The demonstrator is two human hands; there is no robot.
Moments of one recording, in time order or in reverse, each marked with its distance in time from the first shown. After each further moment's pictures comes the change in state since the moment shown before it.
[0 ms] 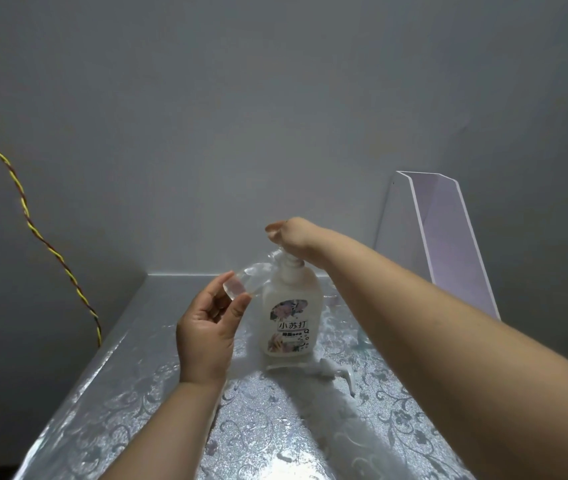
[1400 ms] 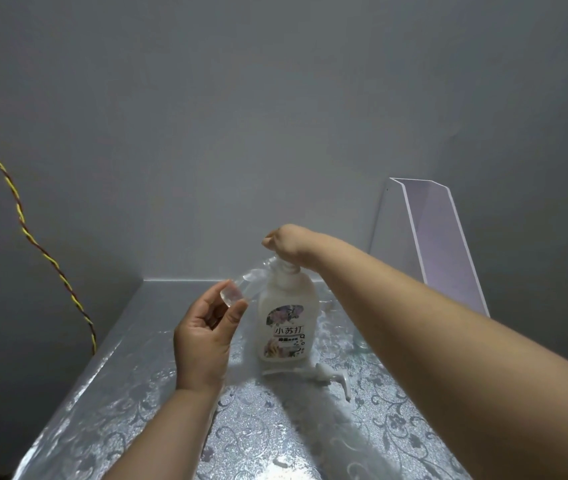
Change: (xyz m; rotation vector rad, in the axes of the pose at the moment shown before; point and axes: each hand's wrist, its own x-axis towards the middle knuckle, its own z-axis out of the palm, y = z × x) left_hand -0.003 0.002 0.002 -0.113 0.004 -0.096; right_hand 0.010 0.002 0.002 -0.105 -0.014 0.057
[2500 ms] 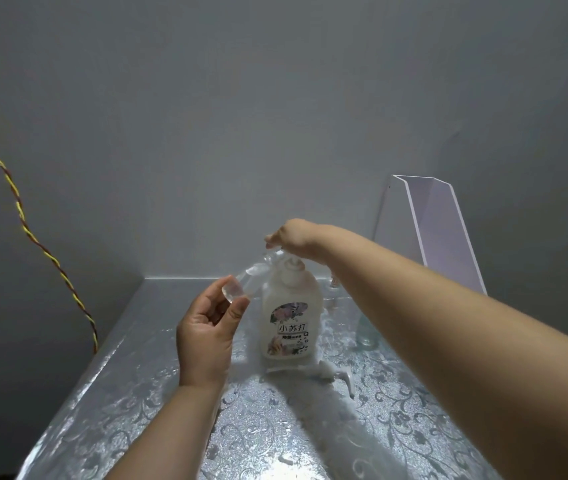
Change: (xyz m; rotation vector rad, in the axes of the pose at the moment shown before) left_hand 0.001 0.005 0.000 0.007 -0.024 -0.005; right_hand -0.013 -0.006 -0.008 0.070 -0.015 0.010
